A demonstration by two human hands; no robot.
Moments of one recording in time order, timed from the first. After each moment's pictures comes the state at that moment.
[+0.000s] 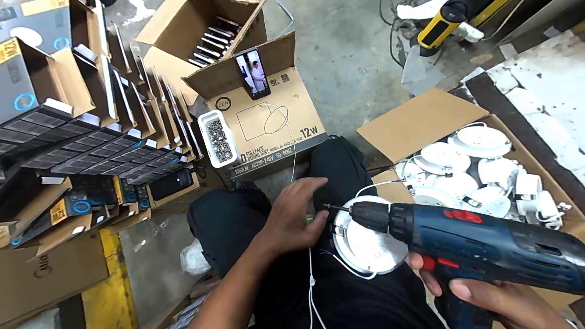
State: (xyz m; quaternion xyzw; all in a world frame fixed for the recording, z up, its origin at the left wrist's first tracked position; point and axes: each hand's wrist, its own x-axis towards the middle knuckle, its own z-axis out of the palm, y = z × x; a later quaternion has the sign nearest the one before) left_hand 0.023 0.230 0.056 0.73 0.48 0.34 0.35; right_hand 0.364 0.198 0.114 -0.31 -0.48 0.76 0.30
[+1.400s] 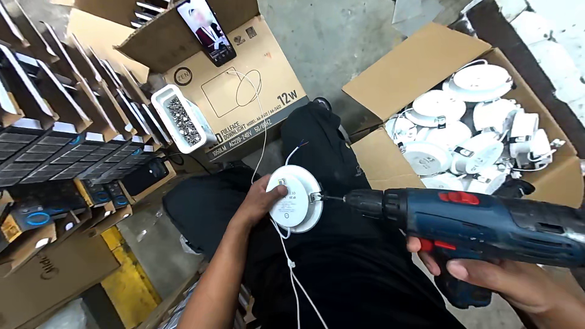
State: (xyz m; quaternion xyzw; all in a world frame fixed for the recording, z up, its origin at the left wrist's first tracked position) left_hand -0.003 0.207 -0.011 0.33 0.54 0.29 0.72; right_hand 0.392 0.165 0.107 -0.36 -0.44 0.77 0.29
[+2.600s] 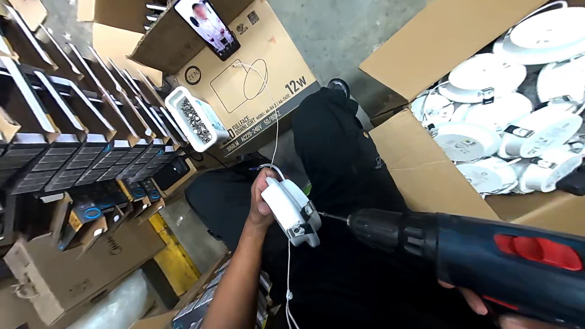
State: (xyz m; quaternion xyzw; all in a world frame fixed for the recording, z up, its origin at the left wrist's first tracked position) left_hand -0.004 0.190 -0.019 0.37 0.36 0.53 0.68; right_hand 0.384 0.158 0.149 -0.38 -0.44 0.77 0.25
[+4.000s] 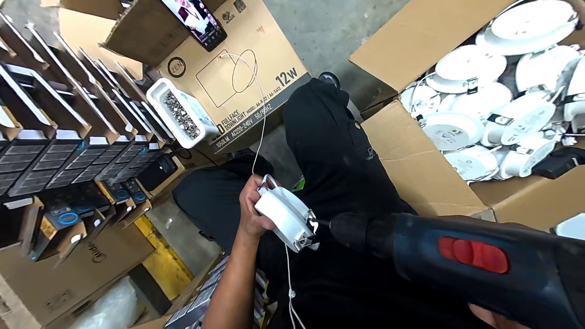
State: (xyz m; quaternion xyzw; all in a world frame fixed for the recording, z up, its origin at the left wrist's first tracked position) left_hand -0.009 0.169 -0.013 0.43 0.39 0.53 0.62; right_hand 0.379 0.145 0.135 -0.44 -0.51 0.69 0.25
